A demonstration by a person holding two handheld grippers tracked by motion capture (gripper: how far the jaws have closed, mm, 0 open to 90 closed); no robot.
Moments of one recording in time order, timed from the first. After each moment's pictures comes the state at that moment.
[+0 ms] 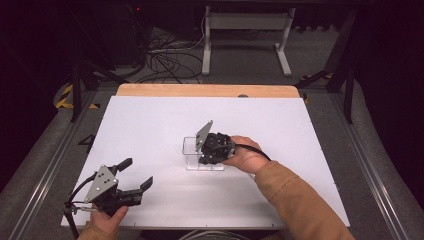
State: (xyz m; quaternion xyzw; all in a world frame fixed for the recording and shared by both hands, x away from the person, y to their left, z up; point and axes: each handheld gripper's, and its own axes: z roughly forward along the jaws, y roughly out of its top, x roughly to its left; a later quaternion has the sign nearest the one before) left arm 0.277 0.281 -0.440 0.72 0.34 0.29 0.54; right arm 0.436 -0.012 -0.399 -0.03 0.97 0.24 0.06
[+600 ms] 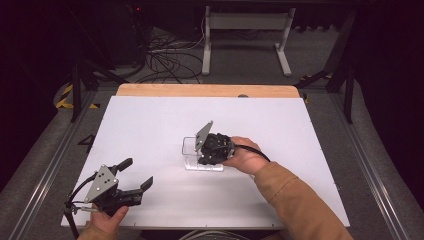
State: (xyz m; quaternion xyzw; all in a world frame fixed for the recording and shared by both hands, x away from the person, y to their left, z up) left arm 0.277 0.281 -0.440 0.72 0.34 0.29 0.54; right arm 0.435 -0.011 -0.400 -0.03 0.97 0.24 0.06
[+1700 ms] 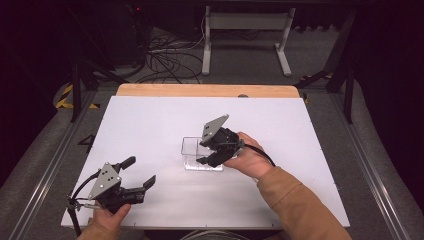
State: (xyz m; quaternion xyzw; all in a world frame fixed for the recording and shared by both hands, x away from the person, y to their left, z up) left arm 0.284 0.277 -0.439 0.72 0.33 0.29 0.54; right arm 0.424 -0.030 -0.373 0.03 0.93 0.34 0.09
